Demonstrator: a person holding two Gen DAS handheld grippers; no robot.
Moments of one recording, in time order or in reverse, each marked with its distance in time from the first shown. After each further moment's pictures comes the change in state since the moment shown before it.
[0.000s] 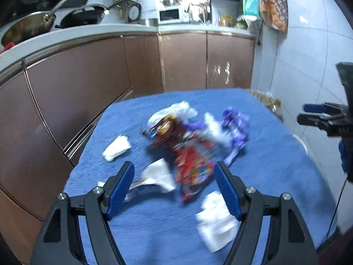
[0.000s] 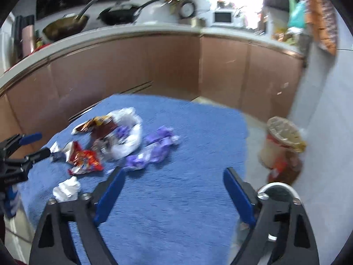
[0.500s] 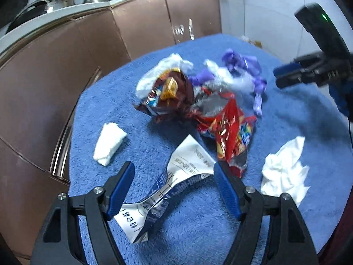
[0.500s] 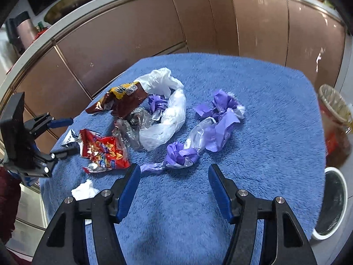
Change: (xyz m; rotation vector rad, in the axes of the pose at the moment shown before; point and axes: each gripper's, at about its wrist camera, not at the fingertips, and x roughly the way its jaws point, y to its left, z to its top) left arm 0.085 0.029 -0.006 0.301 0.232 -0.131; right arm 0.110 0.031 0.010 0.072 0.247 0.258
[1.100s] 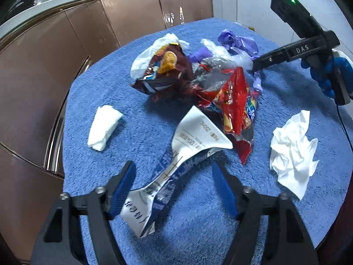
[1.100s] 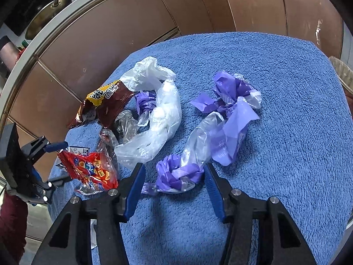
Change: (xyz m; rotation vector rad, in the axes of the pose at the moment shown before) left arm 0.012 0.012 -0.012 0.036 0.087 -0.045; right arm 0.051 -0.021 0.019 0.131 0.060 0.072
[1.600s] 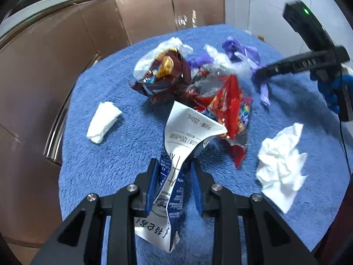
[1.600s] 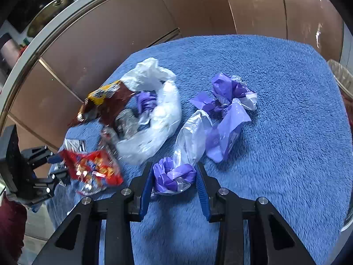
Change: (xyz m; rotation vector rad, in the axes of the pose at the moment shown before) left arm -0.019 -0.016 -0.003 -0.113 -0.036 0.050; right arm -0.007 -0.004 -0.005 -0.029 -0.012 -0.009
